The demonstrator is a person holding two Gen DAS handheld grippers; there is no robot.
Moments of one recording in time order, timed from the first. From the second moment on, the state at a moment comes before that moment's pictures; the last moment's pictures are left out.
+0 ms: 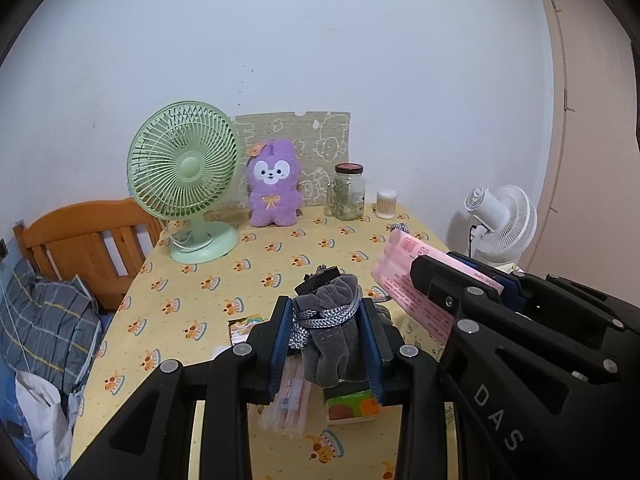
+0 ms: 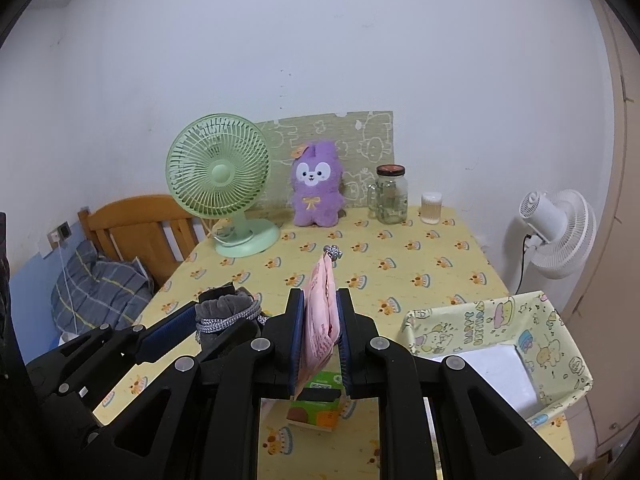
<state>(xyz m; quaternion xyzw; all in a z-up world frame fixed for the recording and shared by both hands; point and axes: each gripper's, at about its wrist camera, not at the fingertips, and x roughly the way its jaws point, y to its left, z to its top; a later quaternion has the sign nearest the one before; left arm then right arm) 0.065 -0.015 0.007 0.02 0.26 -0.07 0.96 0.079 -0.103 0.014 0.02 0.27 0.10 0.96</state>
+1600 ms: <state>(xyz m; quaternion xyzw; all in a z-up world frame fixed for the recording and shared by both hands) 0.104 -0.165 -0.023 0.07 0.29 -0.17 0.94 0.089 -0.256 -0.016 0.06 0.27 -0.02 0.96</state>
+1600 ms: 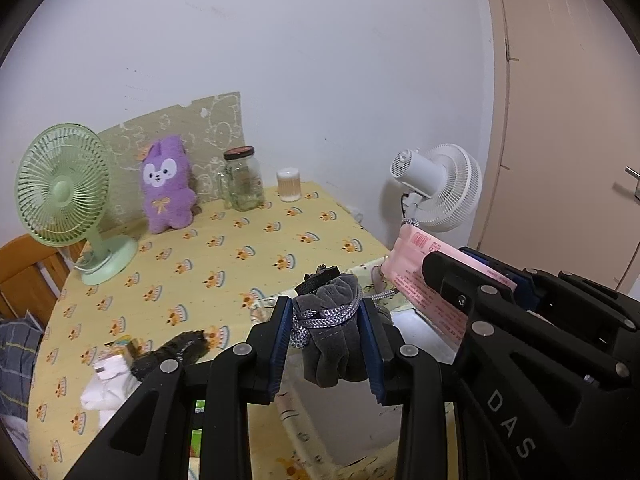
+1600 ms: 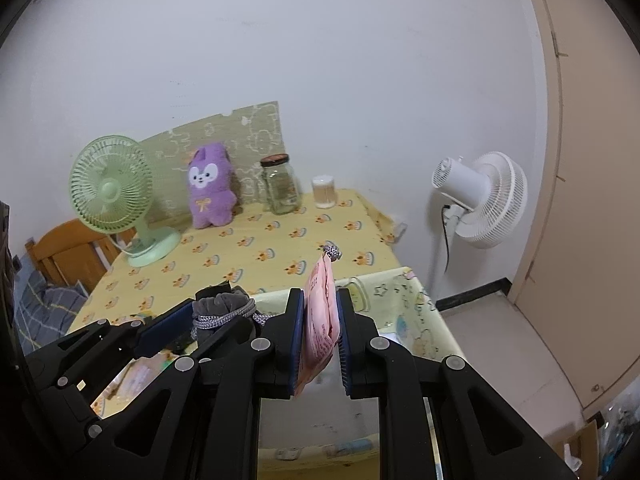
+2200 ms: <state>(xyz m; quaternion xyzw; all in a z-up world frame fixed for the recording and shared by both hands) 0.132 -0.186 -0.067 0.09 0.35 -0.19 0.92 0.115 -0.279 -0.058 0.06 0.33 -0.06 0.94</state>
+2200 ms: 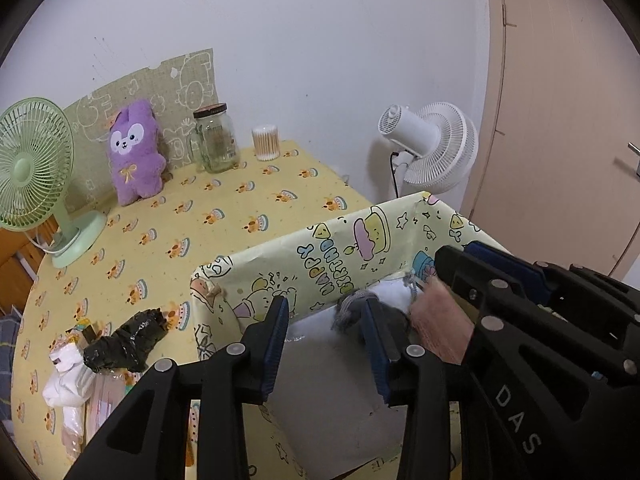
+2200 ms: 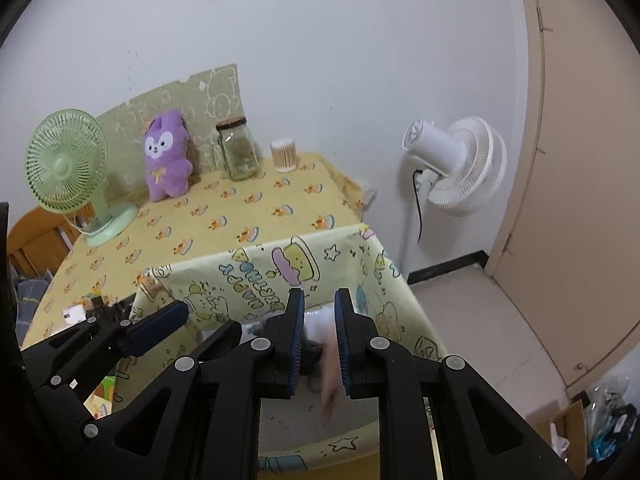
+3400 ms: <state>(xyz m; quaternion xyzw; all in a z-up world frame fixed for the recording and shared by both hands) 0.094 -0.149 -0.023 0.08 0.30 -0.19 0.93 0.081 -0.246 -0.015 0.04 0.29 -0.07 0.95</state>
